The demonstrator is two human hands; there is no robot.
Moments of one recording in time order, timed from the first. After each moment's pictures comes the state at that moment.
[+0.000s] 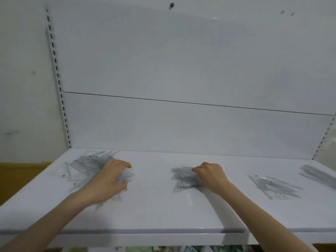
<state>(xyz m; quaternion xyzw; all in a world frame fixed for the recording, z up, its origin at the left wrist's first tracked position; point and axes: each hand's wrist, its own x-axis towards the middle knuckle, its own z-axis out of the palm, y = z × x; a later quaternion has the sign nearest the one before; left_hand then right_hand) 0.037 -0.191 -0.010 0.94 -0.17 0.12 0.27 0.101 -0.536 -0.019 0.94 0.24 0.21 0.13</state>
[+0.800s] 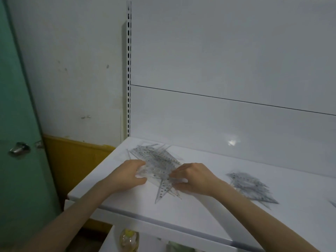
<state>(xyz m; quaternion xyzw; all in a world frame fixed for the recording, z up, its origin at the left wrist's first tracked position) 0.016 -0.080 -0.024 0.97 0.01 0.06 0.24 0.097 -0.323 -0.014 0.85 0.52 0.10 -0.05</state>
